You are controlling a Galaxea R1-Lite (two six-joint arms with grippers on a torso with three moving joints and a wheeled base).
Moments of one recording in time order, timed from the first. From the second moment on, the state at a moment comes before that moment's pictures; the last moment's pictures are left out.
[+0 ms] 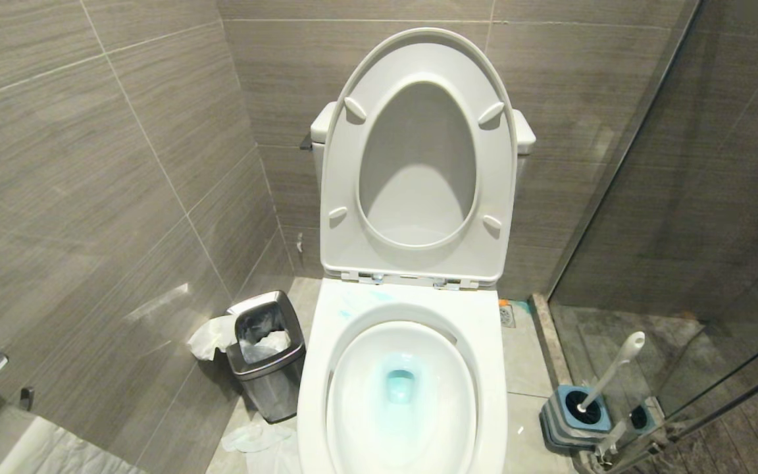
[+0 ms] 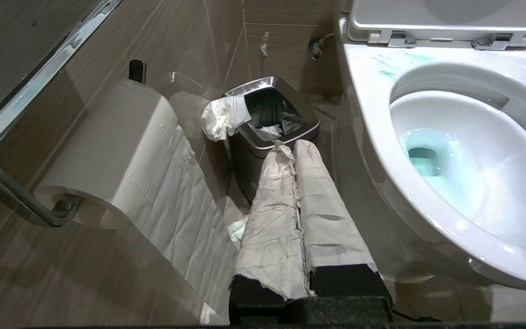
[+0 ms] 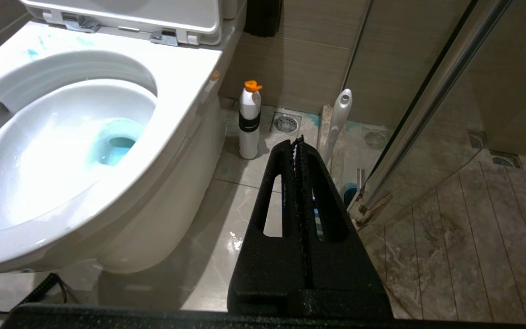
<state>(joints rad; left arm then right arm) -0.01 0.00 0.00 0.01 -0.01 0.01 0.00 0.00 0.00 0.01 0.01 -0.03</state>
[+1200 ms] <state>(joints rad) -0.01 0.00 0.00 0.01 -0.01 0.03 0.00 0.00 0.00 0.01 0.01 -0.03</state>
